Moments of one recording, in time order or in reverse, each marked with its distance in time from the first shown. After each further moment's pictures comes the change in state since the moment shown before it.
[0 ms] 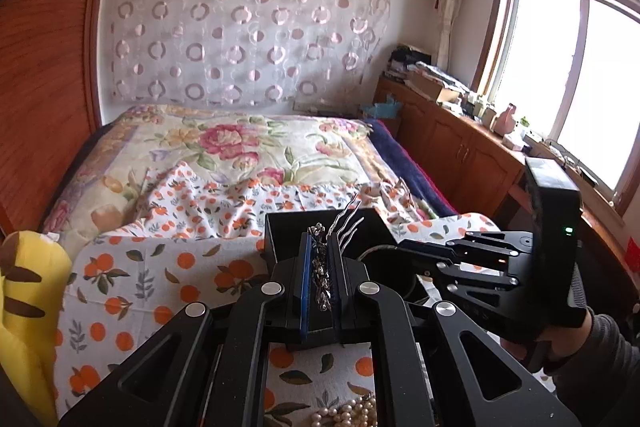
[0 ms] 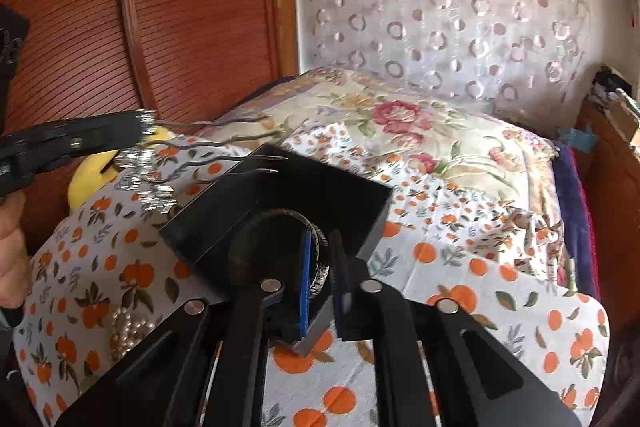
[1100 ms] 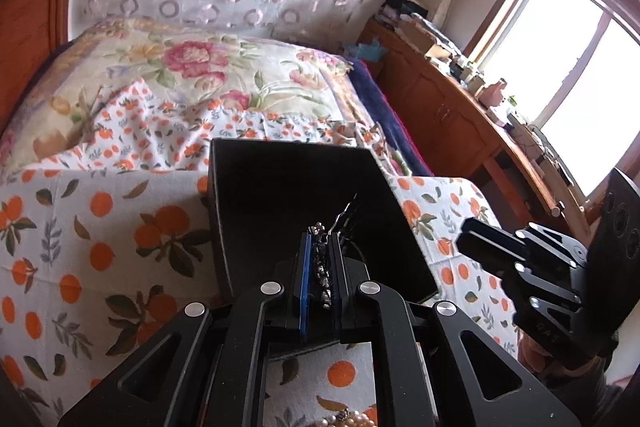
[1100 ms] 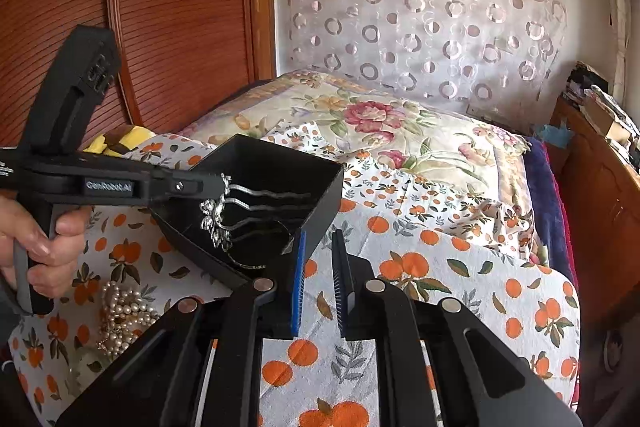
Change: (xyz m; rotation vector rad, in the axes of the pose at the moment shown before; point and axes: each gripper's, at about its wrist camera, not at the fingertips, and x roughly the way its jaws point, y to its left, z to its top) left arm 0.083 0.010 -0.014 -0.136 0.250 -0.141; right arm -0.040 -0.015 -0.024 0.022 -0.020 -0.096
